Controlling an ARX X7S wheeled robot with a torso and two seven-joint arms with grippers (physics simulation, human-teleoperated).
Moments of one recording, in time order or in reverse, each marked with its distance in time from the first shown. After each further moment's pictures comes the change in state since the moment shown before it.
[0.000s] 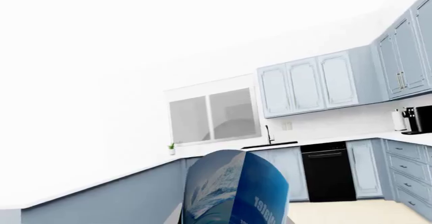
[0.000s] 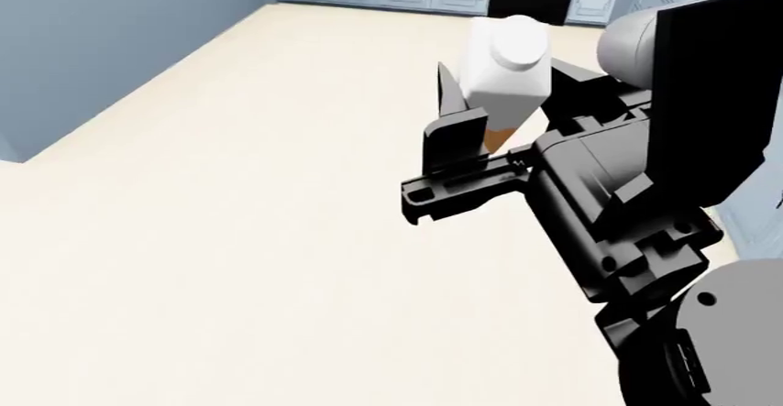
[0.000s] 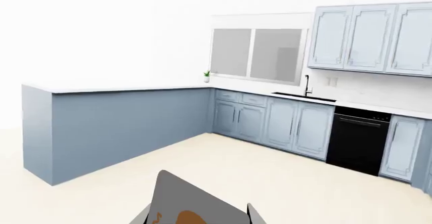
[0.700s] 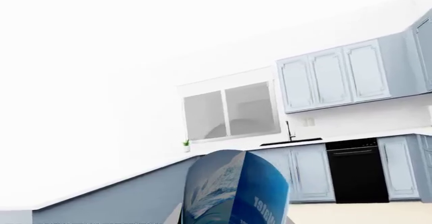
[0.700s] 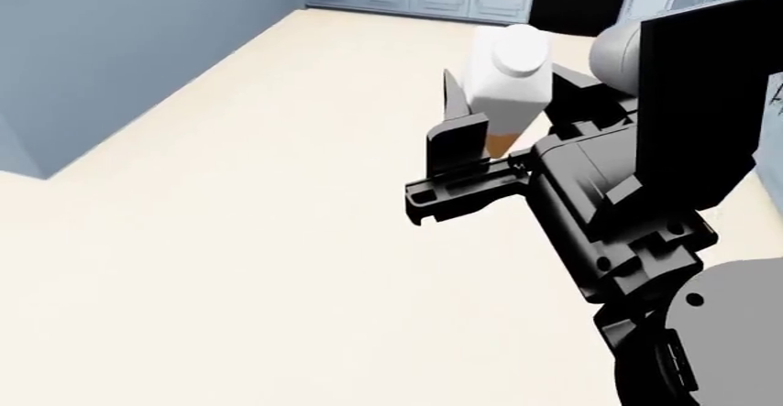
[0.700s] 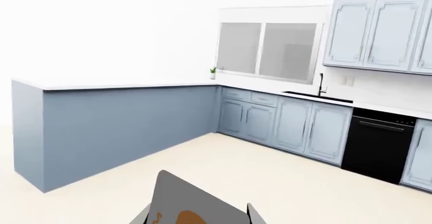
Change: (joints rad) left arm -0.027 0.002 0.029 0.002 0.000 -0.013 -0.010; right arm 0.002 0.005 -0.020 0.005 0.001 0.011 0.028
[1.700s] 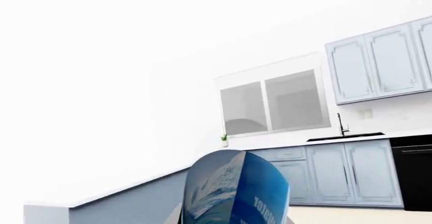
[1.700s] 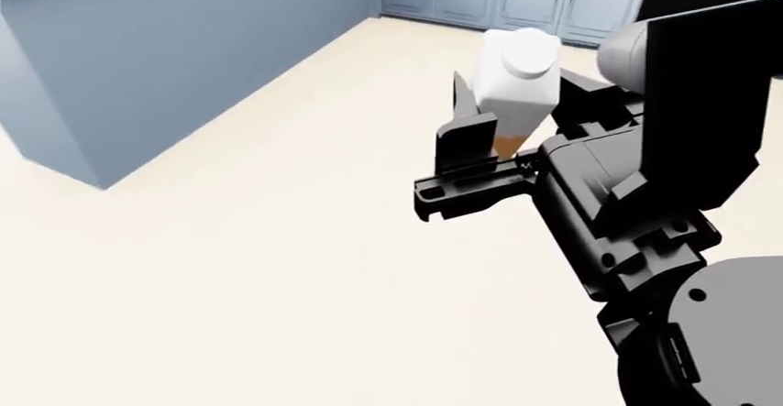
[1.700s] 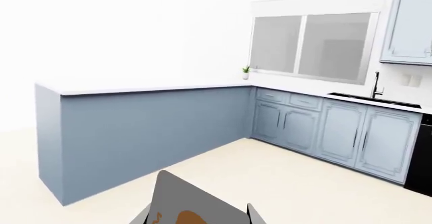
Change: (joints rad) left arm -0.039 0.001 0.030 -0.001 -0.010 -0.019 -0.016; right arm -0.013 0.015 -0.001 0.007 0.006 -0.015 0.010
